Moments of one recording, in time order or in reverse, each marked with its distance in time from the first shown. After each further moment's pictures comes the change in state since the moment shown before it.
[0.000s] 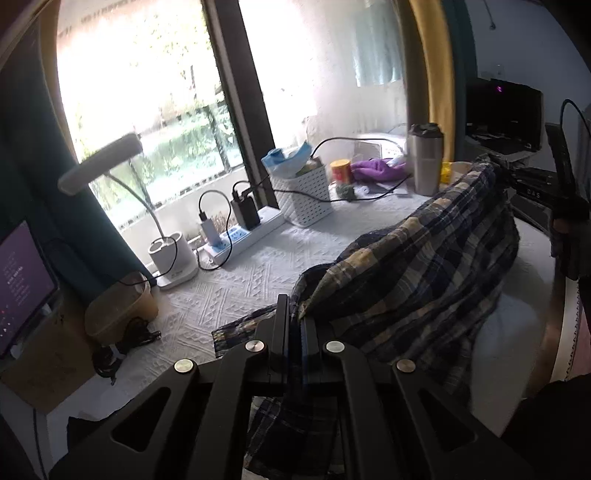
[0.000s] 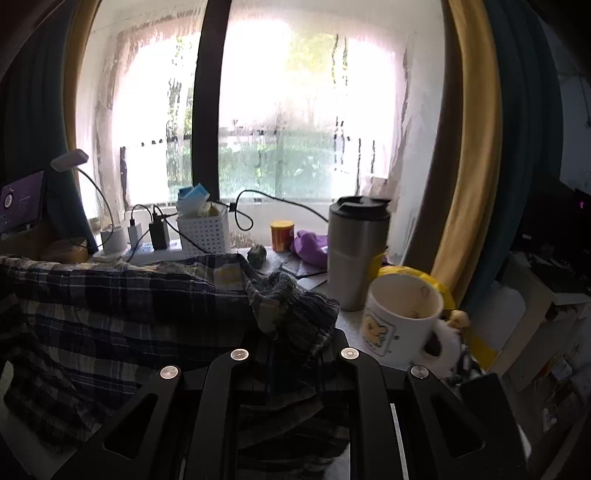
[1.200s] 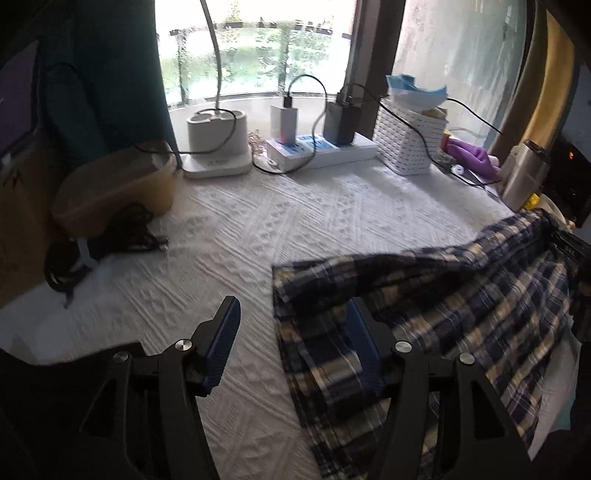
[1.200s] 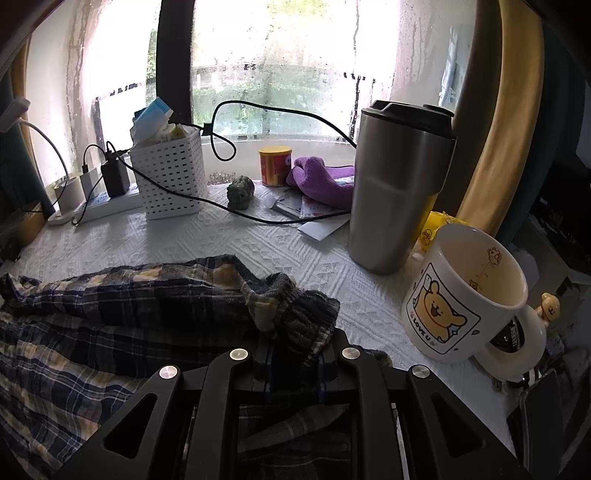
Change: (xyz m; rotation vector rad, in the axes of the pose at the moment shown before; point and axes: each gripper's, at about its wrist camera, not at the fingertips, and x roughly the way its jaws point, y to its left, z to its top) left arm 0.112 0.112 -0.063 -0.371 0.212 -0.024; right arm 0.124 0.018 -0.009 0.007 0.251 -0.062
